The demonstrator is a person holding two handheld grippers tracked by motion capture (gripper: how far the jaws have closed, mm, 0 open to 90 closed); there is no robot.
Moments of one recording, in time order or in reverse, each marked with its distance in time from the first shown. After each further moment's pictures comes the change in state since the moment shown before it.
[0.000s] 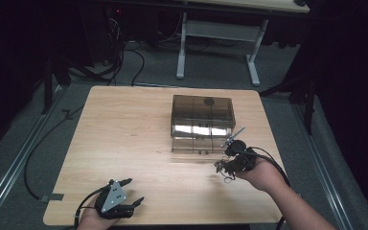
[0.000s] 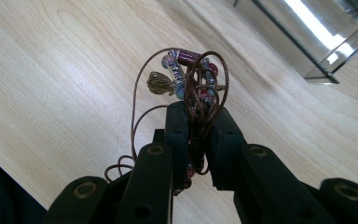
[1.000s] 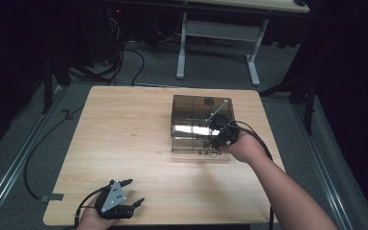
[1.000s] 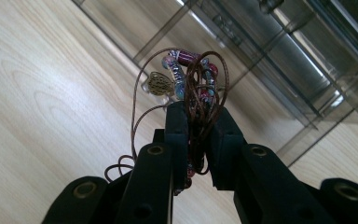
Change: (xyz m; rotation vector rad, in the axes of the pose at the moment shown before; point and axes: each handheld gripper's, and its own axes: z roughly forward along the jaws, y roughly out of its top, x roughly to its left) left arm 0.000 0.000 0.000 0.001 -0.020 0.007; right arm -0.013 0.083 -0.007 -0.029 -0.046 -0.006
